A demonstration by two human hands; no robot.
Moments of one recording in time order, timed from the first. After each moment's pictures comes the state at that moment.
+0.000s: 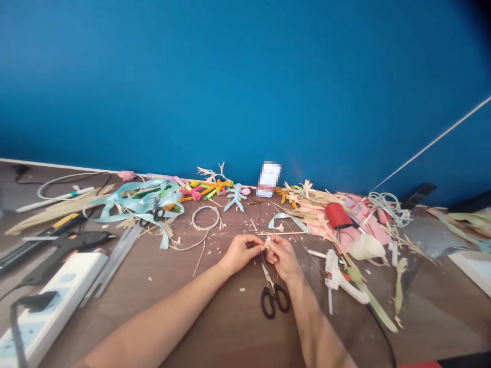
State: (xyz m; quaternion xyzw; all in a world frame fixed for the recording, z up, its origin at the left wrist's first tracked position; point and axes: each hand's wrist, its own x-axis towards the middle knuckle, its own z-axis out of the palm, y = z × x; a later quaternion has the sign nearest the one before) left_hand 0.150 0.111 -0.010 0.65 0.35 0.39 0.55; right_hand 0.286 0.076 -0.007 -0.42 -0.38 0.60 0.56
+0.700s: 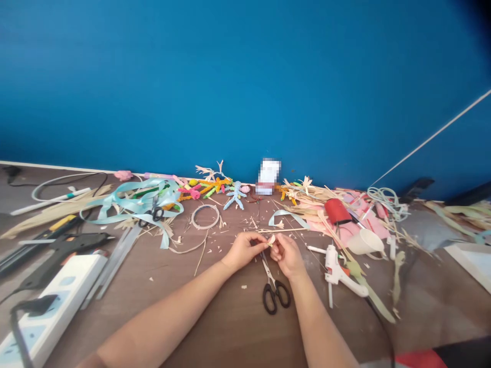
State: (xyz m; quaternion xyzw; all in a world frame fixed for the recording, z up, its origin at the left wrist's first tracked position) left_hand 0.156 0.115 -0.015 0.67 0.34 0.38 0.54; right_hand 0.294 0.074 -0.011 -0.40 -0.35 0.60 0.60
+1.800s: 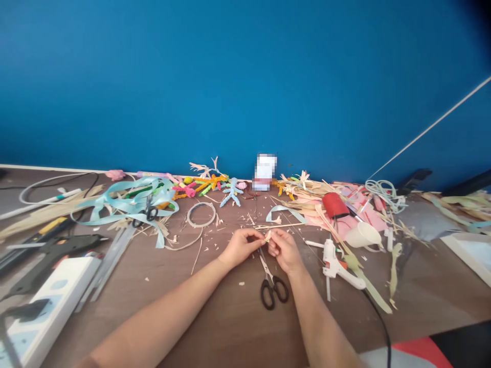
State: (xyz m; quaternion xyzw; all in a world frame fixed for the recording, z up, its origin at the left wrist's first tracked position) left_hand 0.156 0.116 -0.016 0.66 0.34 0.37 0.56; right_hand 0.294 0.074 -0.010 -0.40 -0.36 0.61 0.58
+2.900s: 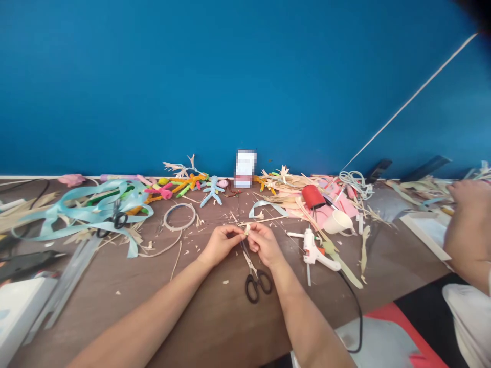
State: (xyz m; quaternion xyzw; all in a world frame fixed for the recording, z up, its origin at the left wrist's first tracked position) left_hand 0.153 0.118 -0.014 0.64 0.35 0.38 0.56; right_hand 0.289 0.072 -0.006 -0.41 -0.38 0.60 0.58
